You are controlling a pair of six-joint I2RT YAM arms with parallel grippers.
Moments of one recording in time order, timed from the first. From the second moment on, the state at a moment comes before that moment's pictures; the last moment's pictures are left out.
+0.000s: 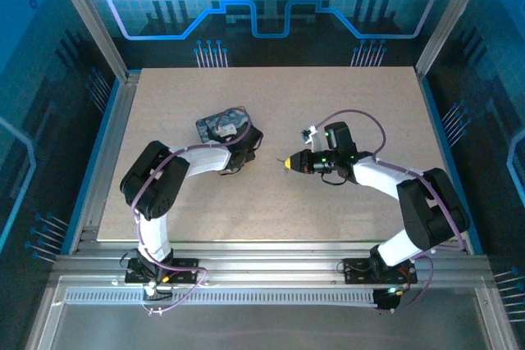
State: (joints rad) left arm -0.57 1.89 1.10 -0.33 -0.43 -0.97; right arm 0.38 1.54 0.75 0.02 -0.71 0.49
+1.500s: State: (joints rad) left arm -0.49 1.61 1.07 -0.41 0.22 -1.14; right arm 0.43 1.39 0.67 0.06 -0.75 0.44
